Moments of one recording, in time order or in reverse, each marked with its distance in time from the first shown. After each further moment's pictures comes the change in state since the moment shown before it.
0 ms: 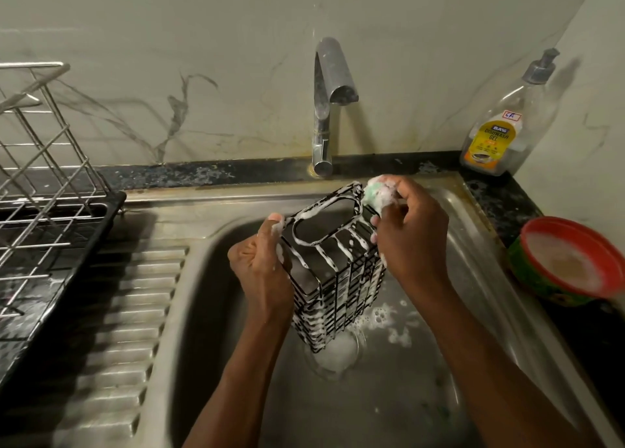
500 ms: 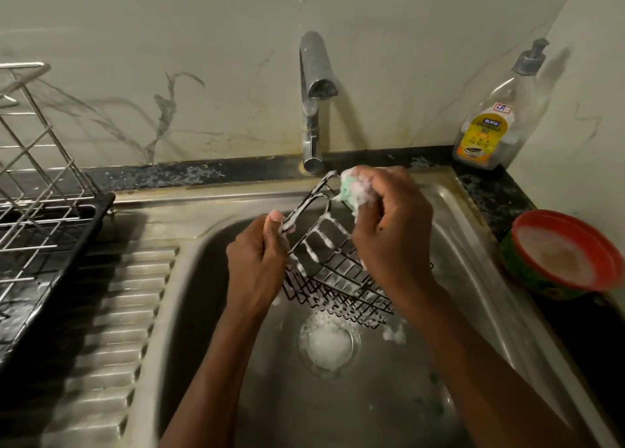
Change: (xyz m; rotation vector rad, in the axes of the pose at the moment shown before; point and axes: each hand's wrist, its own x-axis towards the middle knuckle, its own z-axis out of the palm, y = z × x) left_hand 0.011 -0.003 -0.010 0.570 -0.267 0.165; right_hand -0.003 -0.007 -0.001 -0.090 0.055 -0.320
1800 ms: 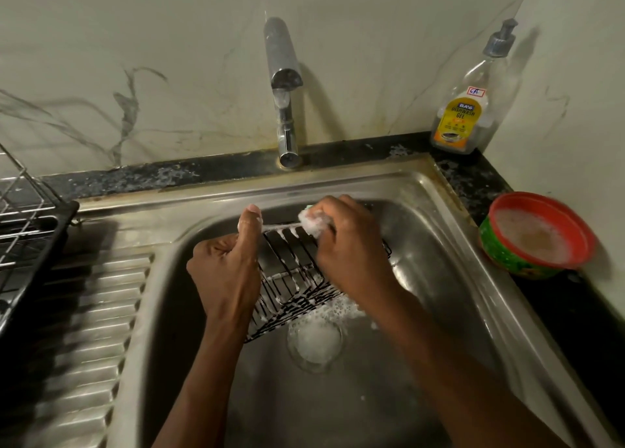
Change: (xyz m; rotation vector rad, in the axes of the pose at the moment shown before) left_hand -0.009 0.021 -0.002 -0.108 0.179 -0.218; right_hand -0.024 0.008 0.015 0.026 -0.359 0.121
